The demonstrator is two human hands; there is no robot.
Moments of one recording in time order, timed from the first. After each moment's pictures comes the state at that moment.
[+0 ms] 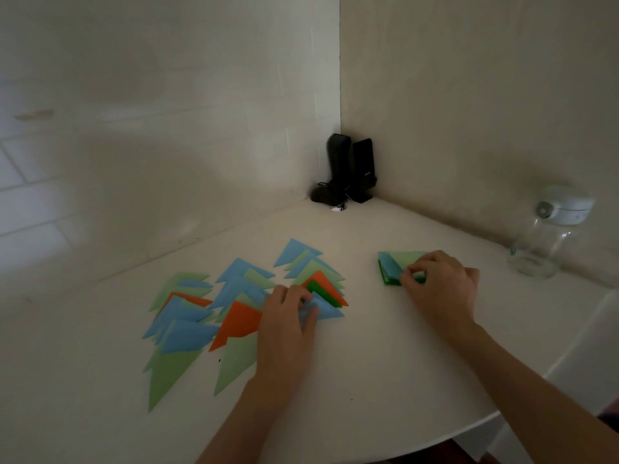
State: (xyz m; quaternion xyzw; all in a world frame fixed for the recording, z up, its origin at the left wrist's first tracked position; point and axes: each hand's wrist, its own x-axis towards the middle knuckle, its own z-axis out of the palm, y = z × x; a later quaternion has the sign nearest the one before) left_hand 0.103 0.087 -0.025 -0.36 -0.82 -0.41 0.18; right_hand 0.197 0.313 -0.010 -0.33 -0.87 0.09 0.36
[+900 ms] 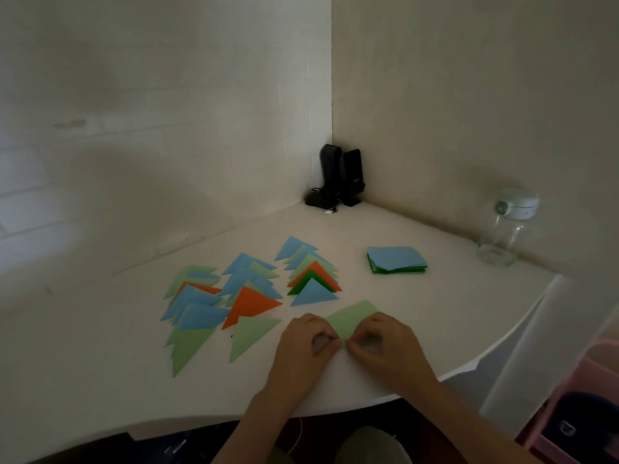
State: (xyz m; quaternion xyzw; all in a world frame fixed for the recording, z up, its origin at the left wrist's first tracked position) left_hand 0.152 0.056 -0.041 -0.44 -0.77 -0.46 0.02; right_hand 0.255 0.194 -0.043 -0.17 -0.90 0.28 0.29
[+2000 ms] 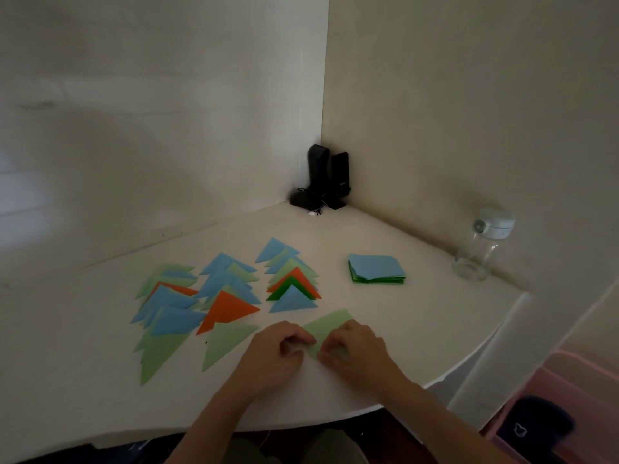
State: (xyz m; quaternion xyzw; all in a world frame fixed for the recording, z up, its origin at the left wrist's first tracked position) left_hand 0.134 0.051 -0.028 -0.43 -0.78 -0.44 -0.09; right_hand 0.242 0.202 -0.021 -0.19 -0.96 0.20 0.05
